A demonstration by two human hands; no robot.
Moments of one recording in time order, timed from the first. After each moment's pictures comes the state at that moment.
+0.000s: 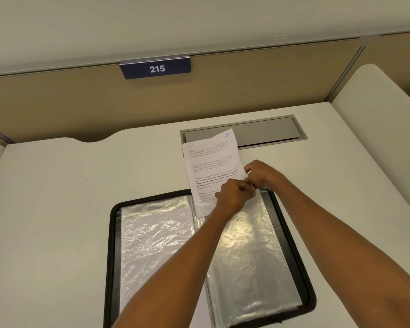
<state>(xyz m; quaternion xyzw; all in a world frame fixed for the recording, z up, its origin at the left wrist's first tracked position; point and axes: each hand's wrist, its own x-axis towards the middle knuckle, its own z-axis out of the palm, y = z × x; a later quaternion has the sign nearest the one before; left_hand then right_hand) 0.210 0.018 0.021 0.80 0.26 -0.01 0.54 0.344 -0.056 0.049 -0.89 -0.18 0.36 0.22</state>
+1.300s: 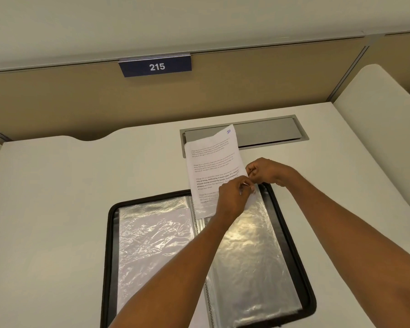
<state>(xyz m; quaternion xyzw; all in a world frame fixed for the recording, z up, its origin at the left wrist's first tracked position) 0.209 0.013 0.011 0.79 0.20 0.12 0.56 0.367 -0.072 0.065 -0.82 -0.24 0.44 0.27</state>
